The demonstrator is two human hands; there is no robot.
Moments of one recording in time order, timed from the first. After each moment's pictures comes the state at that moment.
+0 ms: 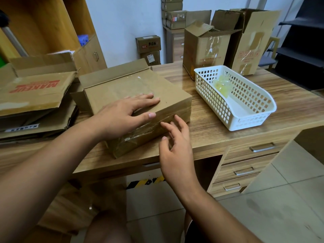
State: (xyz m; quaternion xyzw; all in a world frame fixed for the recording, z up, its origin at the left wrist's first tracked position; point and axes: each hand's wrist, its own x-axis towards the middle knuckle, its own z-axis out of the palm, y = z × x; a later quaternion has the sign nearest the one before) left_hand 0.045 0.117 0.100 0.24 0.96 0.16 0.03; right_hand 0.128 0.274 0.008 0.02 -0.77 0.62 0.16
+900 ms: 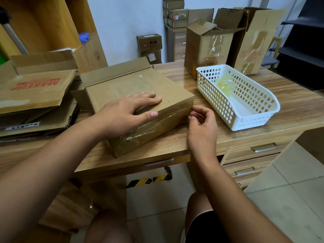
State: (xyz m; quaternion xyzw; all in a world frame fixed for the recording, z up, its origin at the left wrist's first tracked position) left_hand 0.042 0.114 0.097 0.25 0.95 0.17 0.02; right_hand 0.073 0.316 0.009 -0.12 -0.67 0.68 0.27
